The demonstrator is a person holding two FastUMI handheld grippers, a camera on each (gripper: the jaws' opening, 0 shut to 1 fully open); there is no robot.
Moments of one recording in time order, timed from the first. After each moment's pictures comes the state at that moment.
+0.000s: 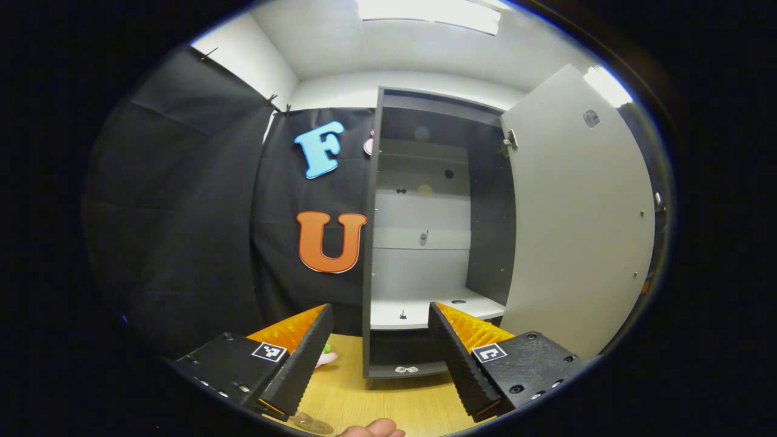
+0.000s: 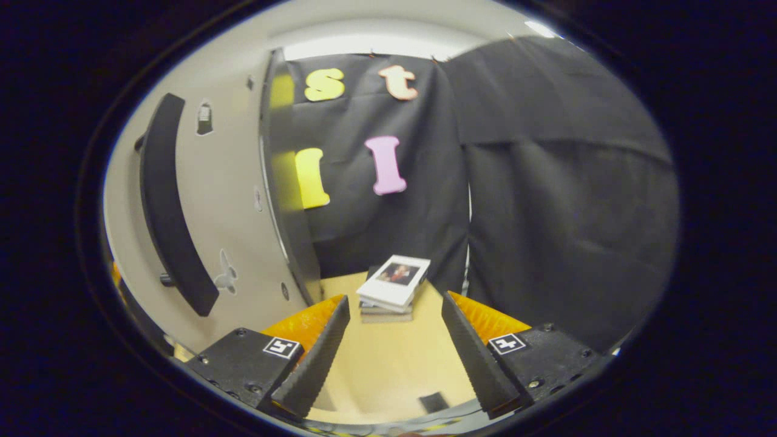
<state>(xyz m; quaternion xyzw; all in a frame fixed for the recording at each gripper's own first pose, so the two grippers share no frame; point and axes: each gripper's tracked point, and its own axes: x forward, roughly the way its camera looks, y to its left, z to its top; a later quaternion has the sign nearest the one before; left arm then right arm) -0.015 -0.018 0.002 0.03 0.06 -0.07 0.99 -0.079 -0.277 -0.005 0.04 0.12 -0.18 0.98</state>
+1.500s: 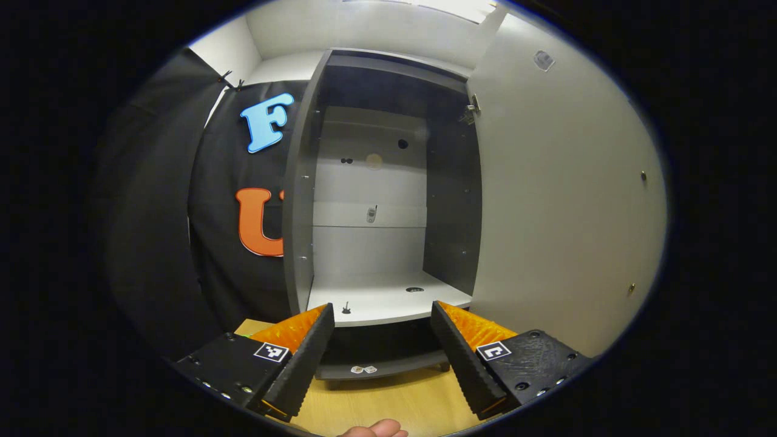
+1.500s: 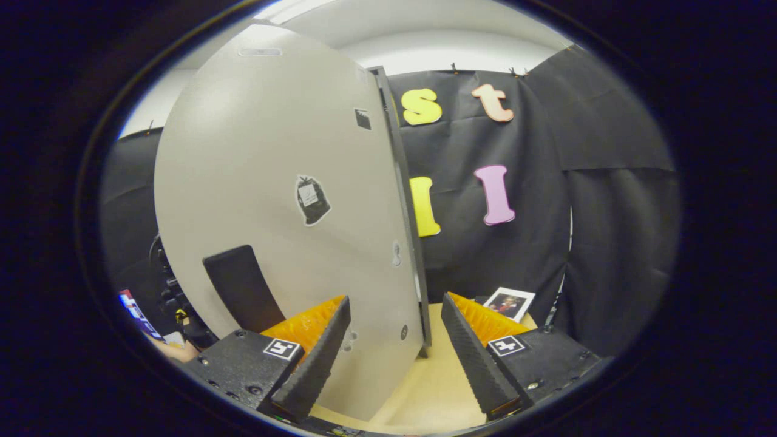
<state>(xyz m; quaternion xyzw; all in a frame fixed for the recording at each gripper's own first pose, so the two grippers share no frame) 0.029 -0.064 -0.038 0.03 0.10 -0.16 0.98 -0.037 -0.084 0.086 0.11 0.11 0.06 0.99</state>
